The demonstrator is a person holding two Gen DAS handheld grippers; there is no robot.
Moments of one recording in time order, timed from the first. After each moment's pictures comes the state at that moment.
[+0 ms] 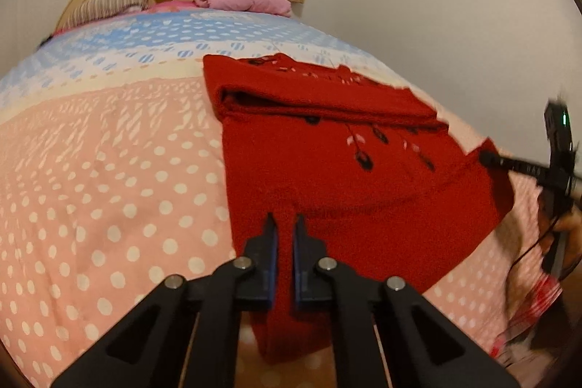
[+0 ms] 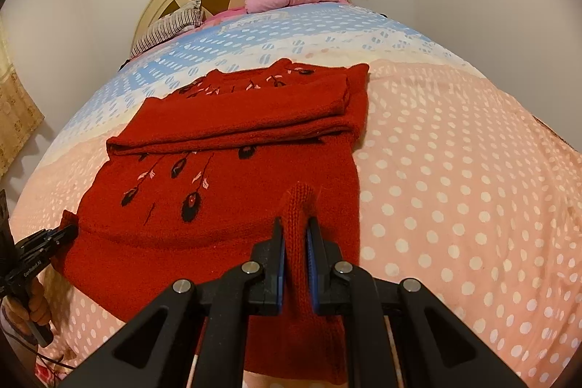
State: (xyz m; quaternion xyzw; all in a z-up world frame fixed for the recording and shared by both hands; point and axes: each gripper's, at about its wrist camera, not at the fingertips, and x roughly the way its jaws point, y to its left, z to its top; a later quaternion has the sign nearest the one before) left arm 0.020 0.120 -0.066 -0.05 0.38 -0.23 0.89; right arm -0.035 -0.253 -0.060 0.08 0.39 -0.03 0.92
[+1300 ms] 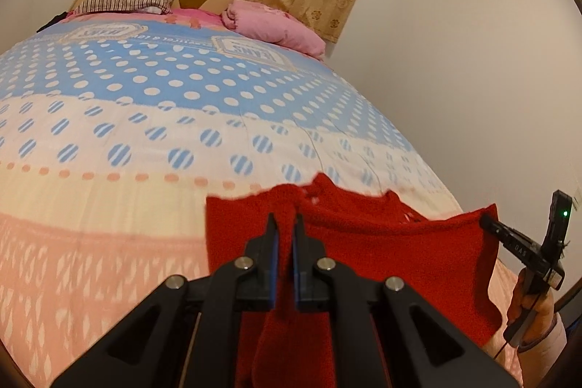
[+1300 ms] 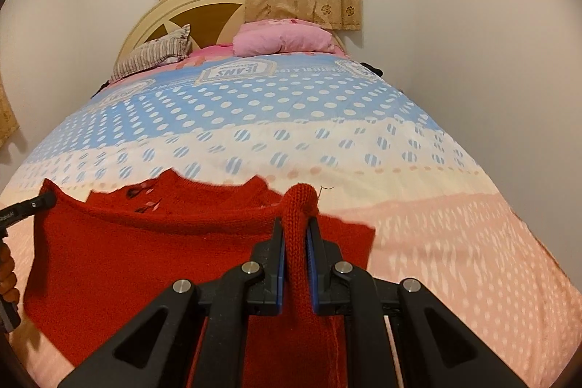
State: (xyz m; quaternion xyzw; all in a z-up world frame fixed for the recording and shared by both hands) left arm 0.238 0.102 -0.021 -0.14 0.35 -0.20 0.90; right arm 0.157 -0.283 -0.005 0.01 0.32 -0.07 0.94
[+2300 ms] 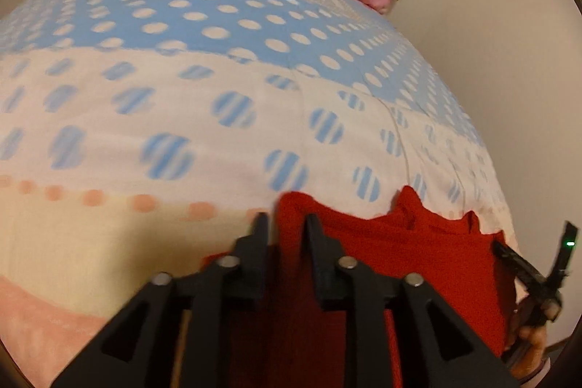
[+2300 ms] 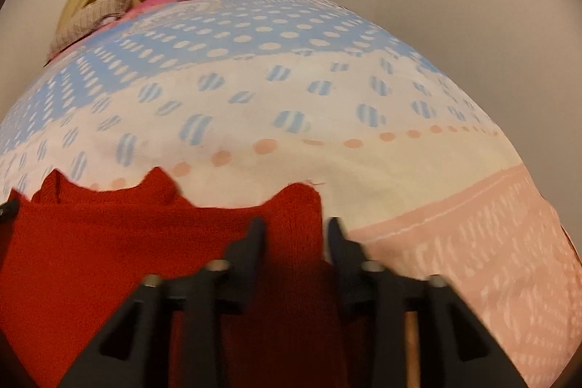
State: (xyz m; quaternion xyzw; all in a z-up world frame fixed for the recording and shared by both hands) left arm 0.338 0.083 -0.070 -0.14 0.47 -0.10 0.87; right arm 0.281 -0.327 -0.088 0.05 0.44 -0.15 0.89
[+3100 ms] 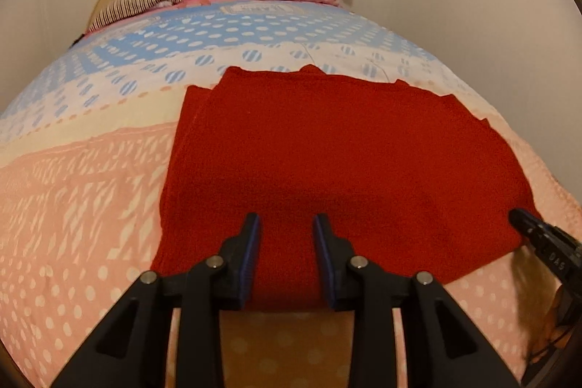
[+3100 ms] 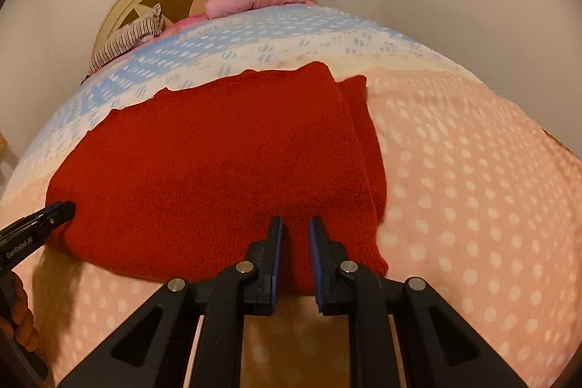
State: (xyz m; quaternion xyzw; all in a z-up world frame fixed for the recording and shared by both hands) left arm 0.138 0.022 -0.066 0.00 0.40 -0.11 0.91; right arm 0.061 -0.255 -0.091 0.09 0.38 -0.11 0.91
